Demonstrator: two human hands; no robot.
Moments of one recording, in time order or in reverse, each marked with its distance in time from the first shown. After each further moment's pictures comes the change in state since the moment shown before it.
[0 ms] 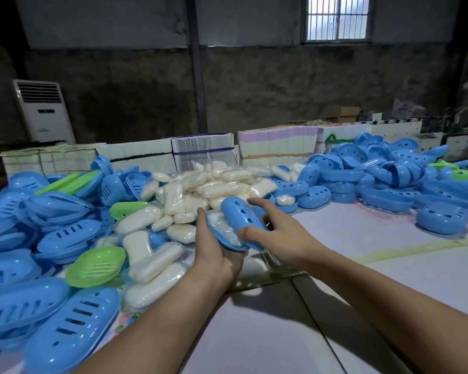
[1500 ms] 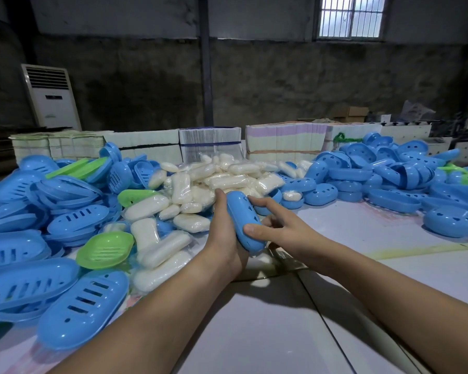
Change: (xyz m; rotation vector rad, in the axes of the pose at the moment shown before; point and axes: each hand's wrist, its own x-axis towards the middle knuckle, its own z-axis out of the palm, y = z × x) left_hand -0.019 0.002 0.015 0.283 0.009 -0.029; right_hand 0.000 0.005 0.001 0.278 -0.215 -0.020
